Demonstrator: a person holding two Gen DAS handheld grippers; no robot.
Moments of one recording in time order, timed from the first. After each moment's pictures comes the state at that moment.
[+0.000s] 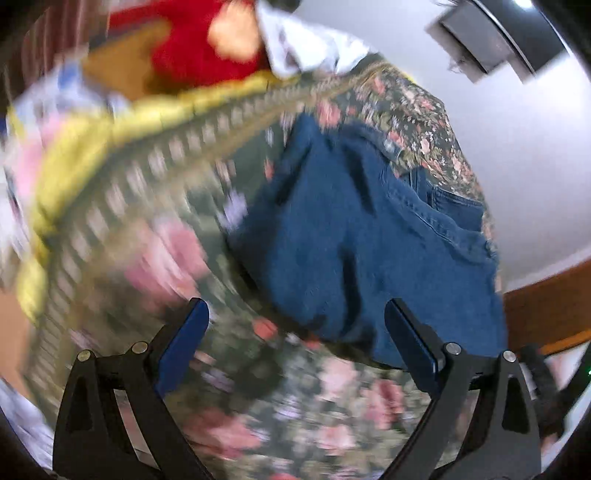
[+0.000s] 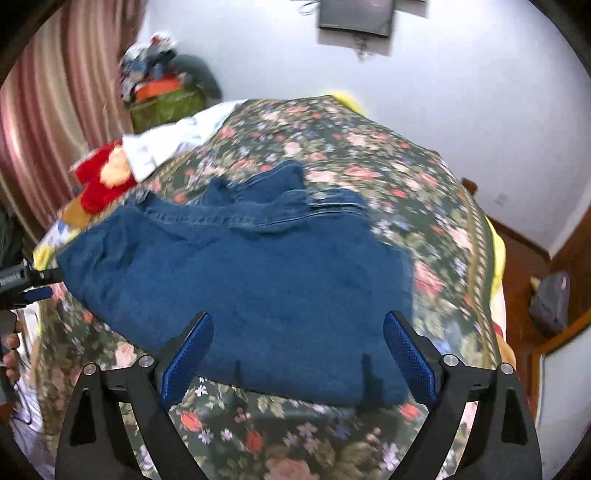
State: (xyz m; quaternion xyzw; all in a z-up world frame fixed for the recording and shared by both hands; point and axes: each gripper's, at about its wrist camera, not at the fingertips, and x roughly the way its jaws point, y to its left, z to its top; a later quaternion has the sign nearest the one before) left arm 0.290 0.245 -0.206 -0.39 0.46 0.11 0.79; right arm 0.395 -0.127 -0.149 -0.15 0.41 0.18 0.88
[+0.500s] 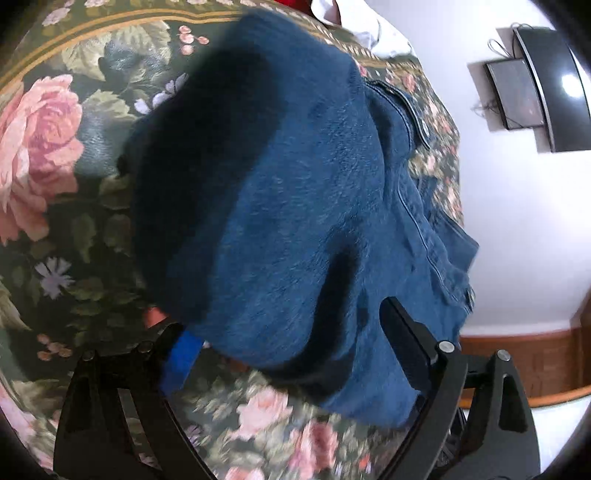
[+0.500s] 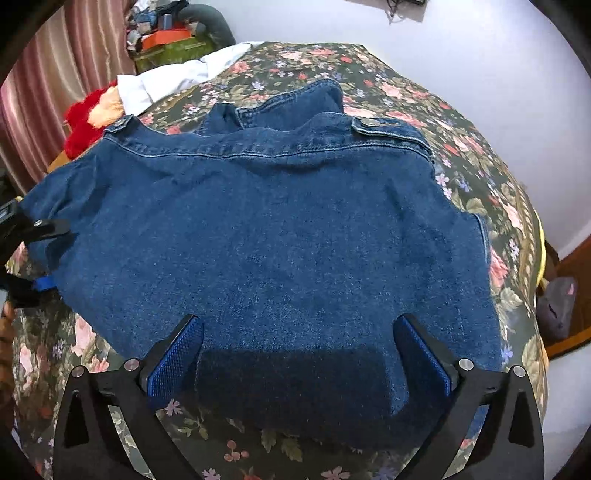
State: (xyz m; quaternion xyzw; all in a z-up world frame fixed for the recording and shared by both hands) left arm 0.330 0.217 -0.262 -0.53 0.42 0.11 0.73; right arm 0.430 -0.109 -0.226 -0.17 0.46 0.20 0.85
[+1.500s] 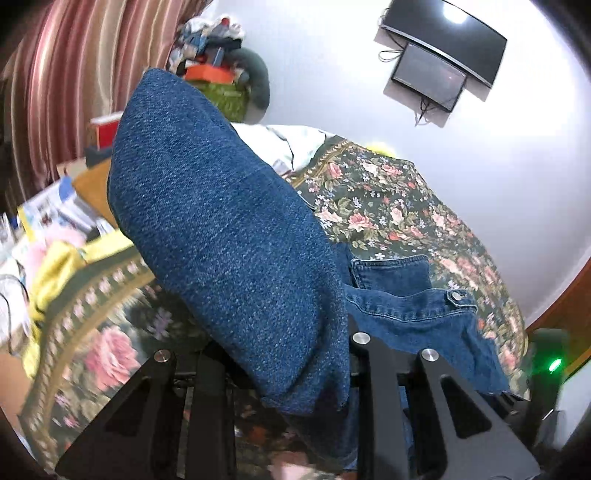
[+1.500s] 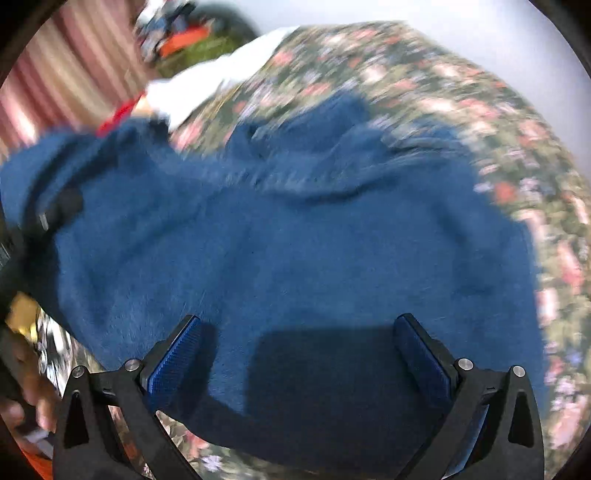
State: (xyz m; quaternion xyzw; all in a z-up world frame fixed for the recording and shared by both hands) left arm 0.329 0.173 -0.141 -0.22 0.29 0.19 0.91; right arm 0.424 -0.020 -0.237 -0.13 0.51 0.28 0.80
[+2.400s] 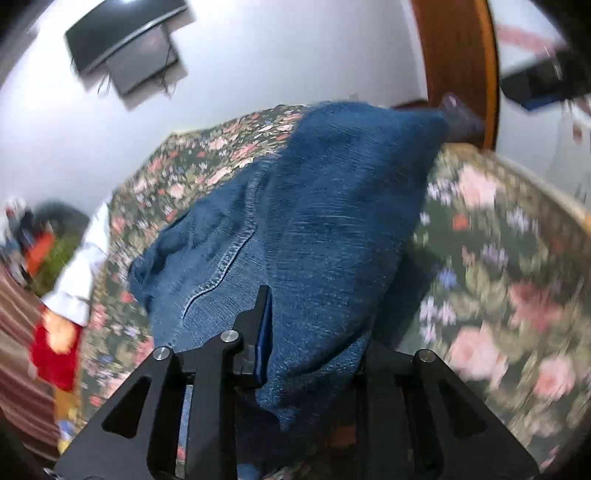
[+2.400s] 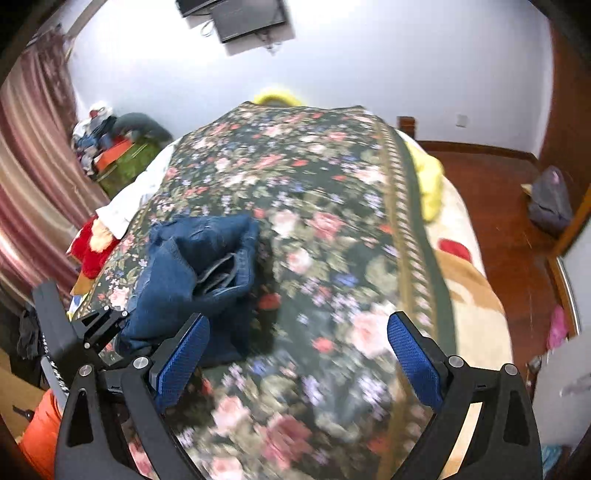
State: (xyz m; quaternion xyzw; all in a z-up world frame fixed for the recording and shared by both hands) left arm 0.346 -0.085 -0.160 0.22 0.36 -0.11 0.90; right arm 0.370 -0.308 -0.112 0.07 0.45 0.12 0.88
